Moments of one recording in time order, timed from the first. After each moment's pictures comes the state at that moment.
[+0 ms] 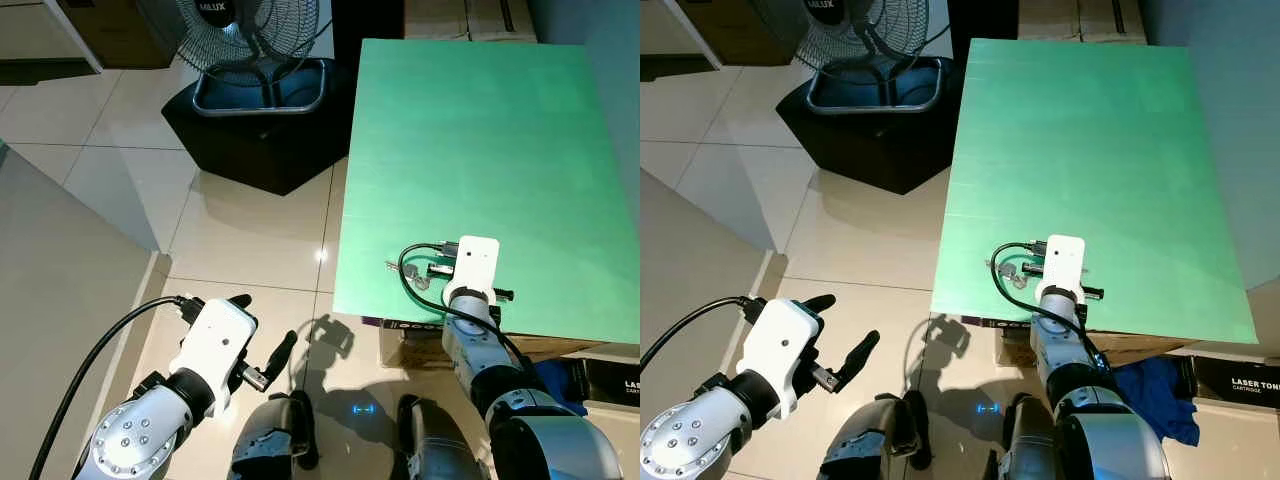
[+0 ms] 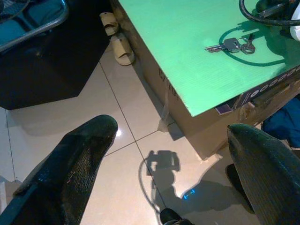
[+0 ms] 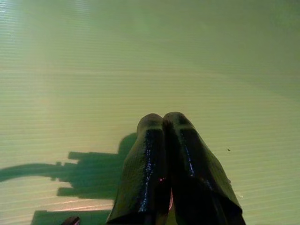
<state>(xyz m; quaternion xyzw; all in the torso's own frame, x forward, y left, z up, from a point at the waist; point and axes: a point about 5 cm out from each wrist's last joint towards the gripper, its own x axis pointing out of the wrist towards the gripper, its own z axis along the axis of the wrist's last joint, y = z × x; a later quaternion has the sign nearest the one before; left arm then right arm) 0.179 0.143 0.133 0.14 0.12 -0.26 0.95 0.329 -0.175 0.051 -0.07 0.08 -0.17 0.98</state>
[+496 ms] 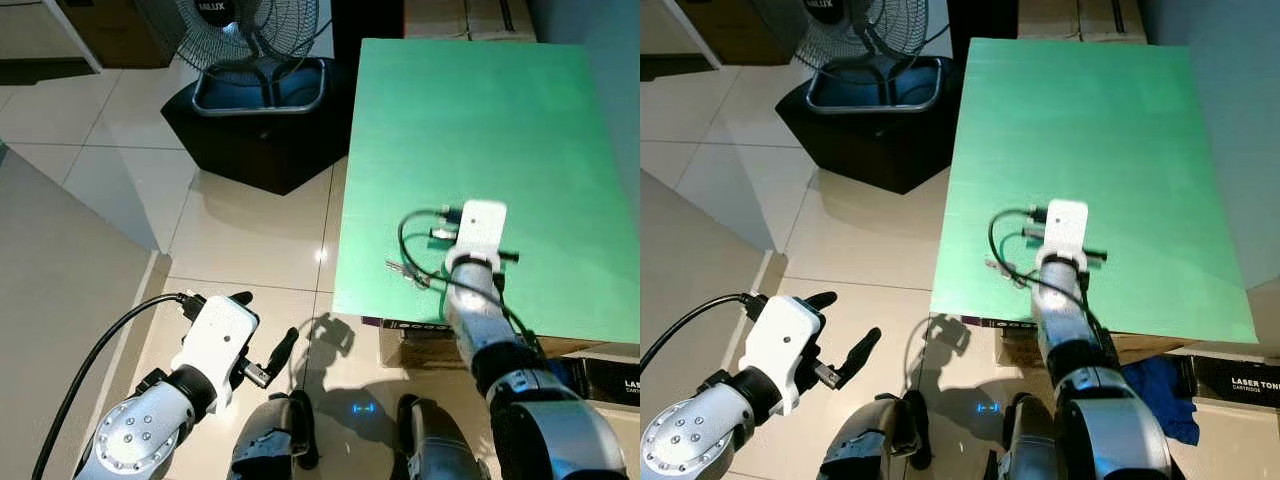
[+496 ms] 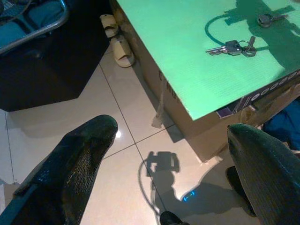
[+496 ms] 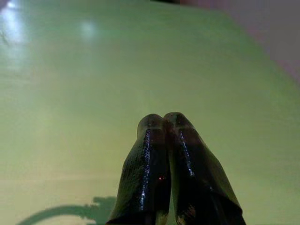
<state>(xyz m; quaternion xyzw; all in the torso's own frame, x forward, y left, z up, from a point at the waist) 0.182 0.142 0.134 0.13 0.12 -0.26 0.95 0.354 -0.171 0.100 -0.08 -0.02 -0.16 0.98</state>
